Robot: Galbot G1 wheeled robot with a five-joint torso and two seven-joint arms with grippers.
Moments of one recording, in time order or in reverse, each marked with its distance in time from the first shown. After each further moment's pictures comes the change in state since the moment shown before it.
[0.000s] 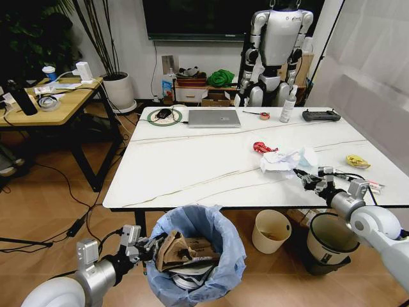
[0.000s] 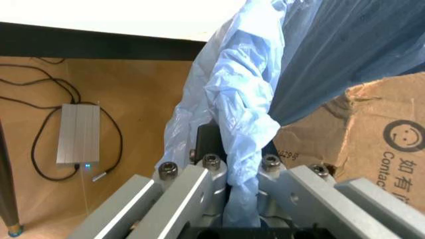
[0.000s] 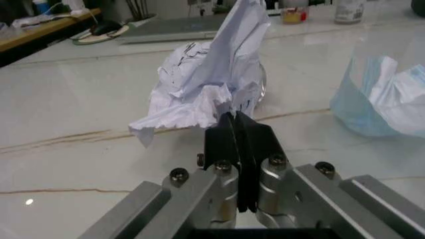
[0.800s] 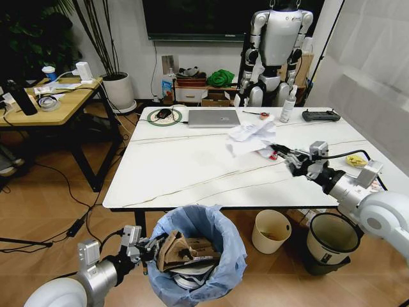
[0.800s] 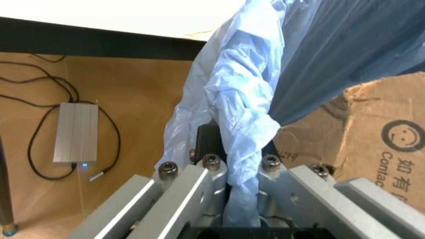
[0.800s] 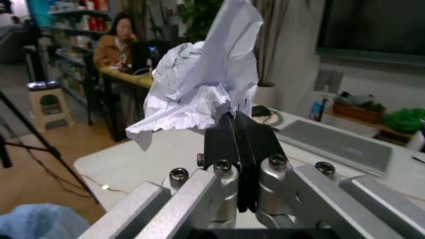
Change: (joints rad) left arm -0.007 -0.014 0.010 0.004 -0.002 0.000 -0.004; right arm -0.057 -0.189 0.063 0.482 0.045 0.090 -0.081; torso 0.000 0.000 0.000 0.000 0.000
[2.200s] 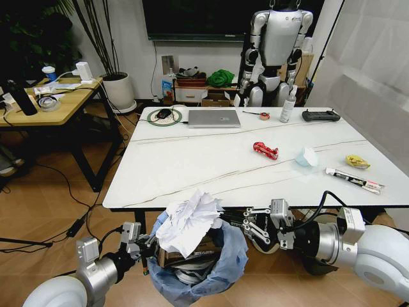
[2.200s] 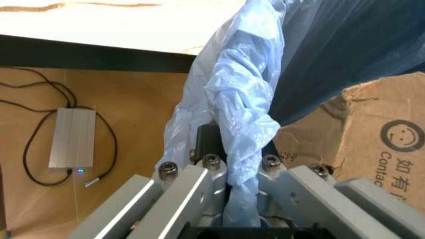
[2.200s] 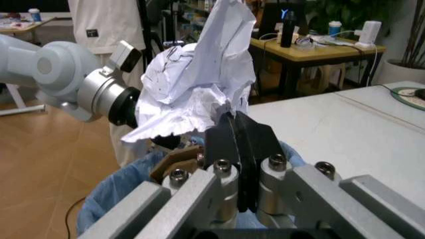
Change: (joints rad) left arm -0.010 -0.017 -0.010 -0.016 -0.019 0.008 -0.013; right arm -0.138 -0.138 -0.121 0.180 -0.086 0.069 -0.218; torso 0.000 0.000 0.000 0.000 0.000
